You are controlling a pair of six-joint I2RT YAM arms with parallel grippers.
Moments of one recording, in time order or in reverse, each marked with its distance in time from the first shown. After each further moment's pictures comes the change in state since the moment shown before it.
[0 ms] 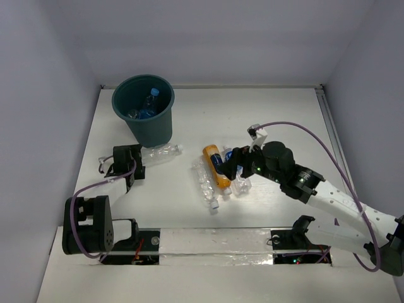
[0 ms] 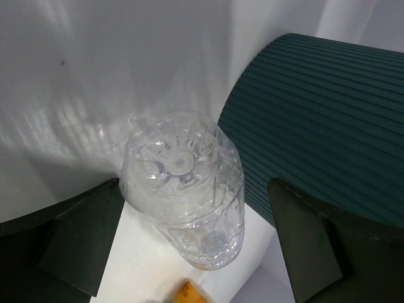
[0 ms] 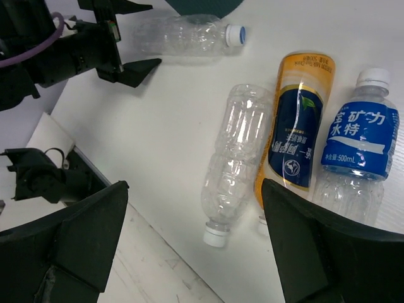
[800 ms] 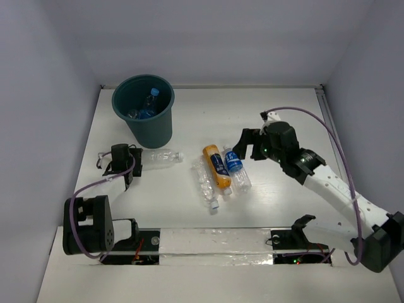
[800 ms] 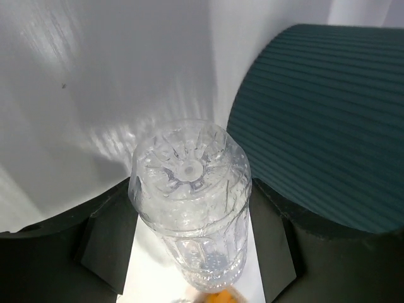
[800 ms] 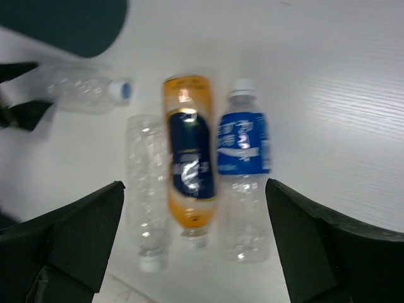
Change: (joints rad) left arm 0.018 0.039 0.041 -0.023 0.012 0.133; right arm -0.183 0.106 0.137 -0.184 0.105 -0.053
